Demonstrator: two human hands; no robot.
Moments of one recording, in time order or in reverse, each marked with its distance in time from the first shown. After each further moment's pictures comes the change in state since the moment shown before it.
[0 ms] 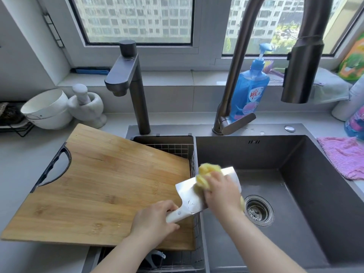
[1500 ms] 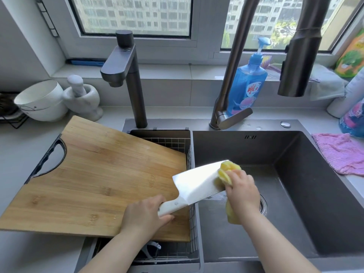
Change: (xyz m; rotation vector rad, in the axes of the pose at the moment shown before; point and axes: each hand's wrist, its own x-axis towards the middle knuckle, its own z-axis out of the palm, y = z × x) left_hand -0.001 -0.012 0.011 0.185 0.145 0.022; right_hand -0.016 0.044 -0.012 -0.002 0.020 0.242
